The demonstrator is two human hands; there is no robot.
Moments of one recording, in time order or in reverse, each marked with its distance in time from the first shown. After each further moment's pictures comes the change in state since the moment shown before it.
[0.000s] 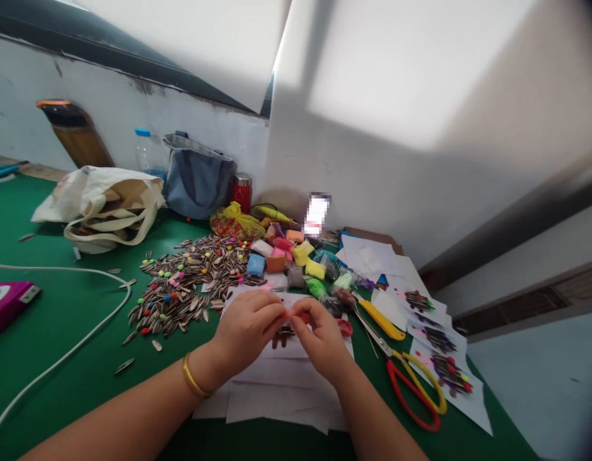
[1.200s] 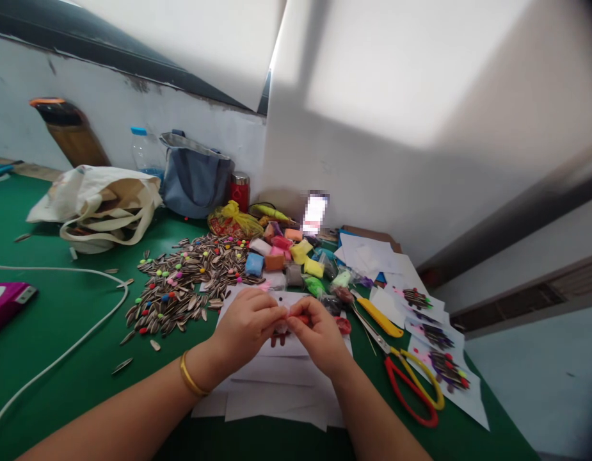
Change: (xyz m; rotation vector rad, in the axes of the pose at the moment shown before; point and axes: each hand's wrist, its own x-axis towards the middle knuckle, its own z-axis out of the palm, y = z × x) left_hand 0.003 -0.002 -0.002 -0.099 0.014 0.071; right_hand -0.001 0.003 0.004 0.460 -0.087 0.239
